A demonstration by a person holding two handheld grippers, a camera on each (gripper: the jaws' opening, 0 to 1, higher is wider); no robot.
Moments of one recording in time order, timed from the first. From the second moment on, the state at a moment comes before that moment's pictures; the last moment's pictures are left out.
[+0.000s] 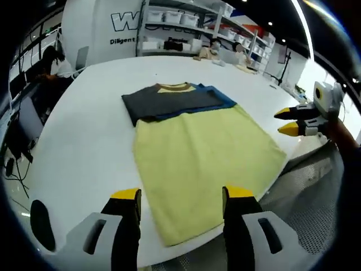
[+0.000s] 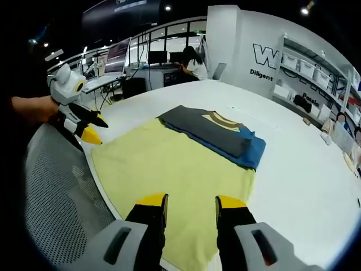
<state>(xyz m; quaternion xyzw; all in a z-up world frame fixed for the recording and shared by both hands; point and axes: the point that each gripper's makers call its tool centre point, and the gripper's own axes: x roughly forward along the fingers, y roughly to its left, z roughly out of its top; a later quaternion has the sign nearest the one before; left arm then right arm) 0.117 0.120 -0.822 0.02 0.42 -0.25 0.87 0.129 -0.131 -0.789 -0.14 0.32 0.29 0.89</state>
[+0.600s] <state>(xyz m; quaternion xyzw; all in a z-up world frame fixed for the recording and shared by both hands) 0.095 0.140 -0.850 0.06 0.50 -0.24 0.83 0.092 -0.190 -0.836 -0.19 0.47 0.25 0.83</state>
